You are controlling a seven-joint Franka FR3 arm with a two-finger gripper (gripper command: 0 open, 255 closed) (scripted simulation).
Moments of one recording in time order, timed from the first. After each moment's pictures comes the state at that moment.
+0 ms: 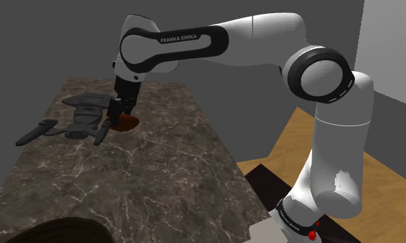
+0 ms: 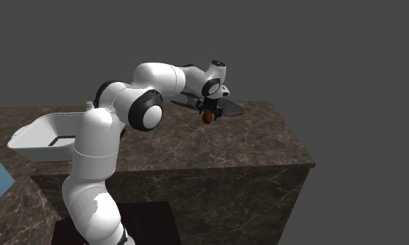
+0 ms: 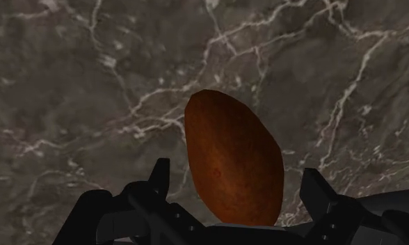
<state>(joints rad) 0.38 0.40 0.17 -1.55 0.19 2.04 -0.27</state>
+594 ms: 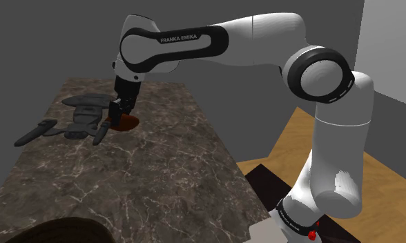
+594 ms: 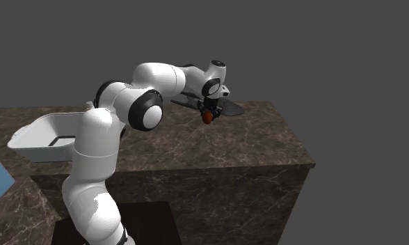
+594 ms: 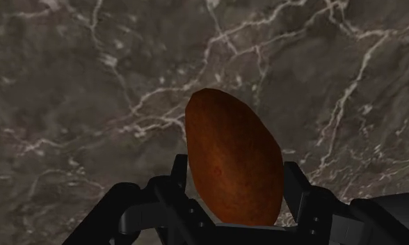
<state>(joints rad) 0.38 0.40 0.17 -1.55 0.19 2.04 -0.27</state>
